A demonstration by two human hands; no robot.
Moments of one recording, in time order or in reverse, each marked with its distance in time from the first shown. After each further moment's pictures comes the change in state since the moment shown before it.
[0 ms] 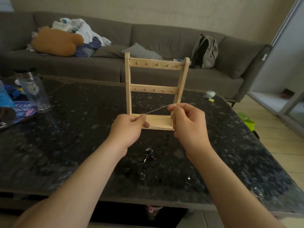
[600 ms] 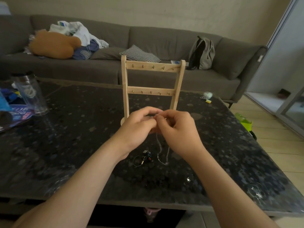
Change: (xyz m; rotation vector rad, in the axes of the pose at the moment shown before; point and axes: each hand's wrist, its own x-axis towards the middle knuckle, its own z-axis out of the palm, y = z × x) left_hand -0.014 0.018 0.008 -0.139 -0.339 0.274; right_hand 0.001 0.008 -0.005 -0.275 -0.218 -0.236
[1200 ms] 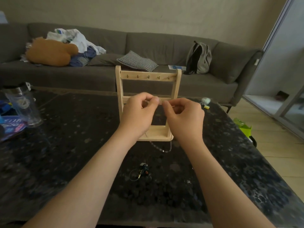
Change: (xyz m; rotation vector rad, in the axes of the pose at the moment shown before) left_hand 0.063 0.030 0.005 0.223 0.344 0.210; right_hand 0.056 -0.007 -0.015 -0.082 0.391 -0.011
